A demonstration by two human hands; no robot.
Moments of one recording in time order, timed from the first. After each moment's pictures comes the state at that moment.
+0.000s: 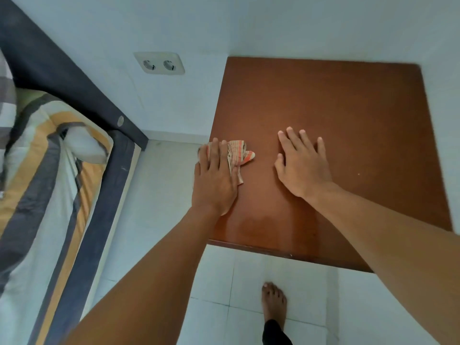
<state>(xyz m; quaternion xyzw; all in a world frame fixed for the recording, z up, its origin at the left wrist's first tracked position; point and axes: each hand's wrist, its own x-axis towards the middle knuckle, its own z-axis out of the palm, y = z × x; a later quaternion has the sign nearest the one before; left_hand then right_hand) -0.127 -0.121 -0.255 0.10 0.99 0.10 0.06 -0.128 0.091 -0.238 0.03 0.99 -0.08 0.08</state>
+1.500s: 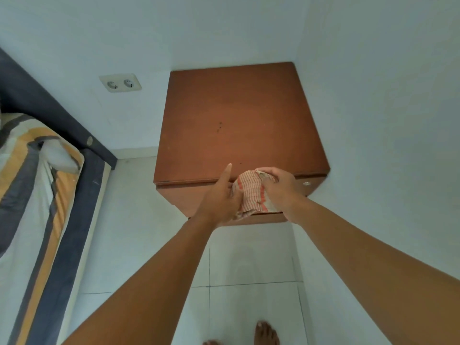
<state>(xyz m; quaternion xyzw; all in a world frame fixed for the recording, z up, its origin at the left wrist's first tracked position) 0.110 -0.051 -0.172 0.13 0.88 0.39 0.24 0.147 0.115 -0.178 0.29 0.78 -0.55 0.01</state>
